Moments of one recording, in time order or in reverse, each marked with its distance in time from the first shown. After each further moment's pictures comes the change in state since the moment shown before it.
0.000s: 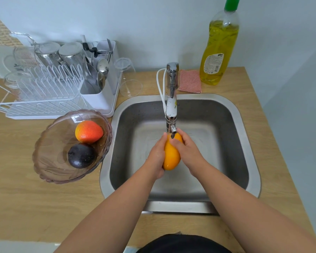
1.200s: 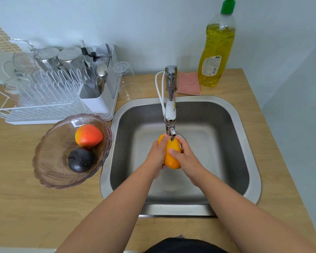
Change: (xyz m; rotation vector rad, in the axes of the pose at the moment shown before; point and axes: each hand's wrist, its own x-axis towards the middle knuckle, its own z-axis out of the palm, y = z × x) left_hand 0.012 0.007 -0.004 0.308 0.103 0.015; right_hand -0.023 0.002 0.002 0.081 -0.082 0.021
